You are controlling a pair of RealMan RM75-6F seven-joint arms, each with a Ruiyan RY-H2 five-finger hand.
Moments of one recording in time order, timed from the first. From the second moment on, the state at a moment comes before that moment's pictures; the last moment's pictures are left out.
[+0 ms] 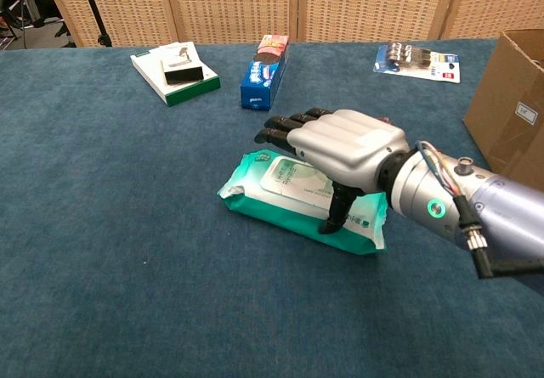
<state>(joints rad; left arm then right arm) -0.29 -1.13 -0.15 -1.33 1.42 1.47 -0.48 0.67 -1.78 0.21 -1.58 -1.15 0.96 -0.82</state>
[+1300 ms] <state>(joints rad) -0.28 -1.11 -0.16 -1.36 1.46 1.45 -0.49 0.75 -1.51 0.37 -1.76 -1.22 1.02 -0.37</state>
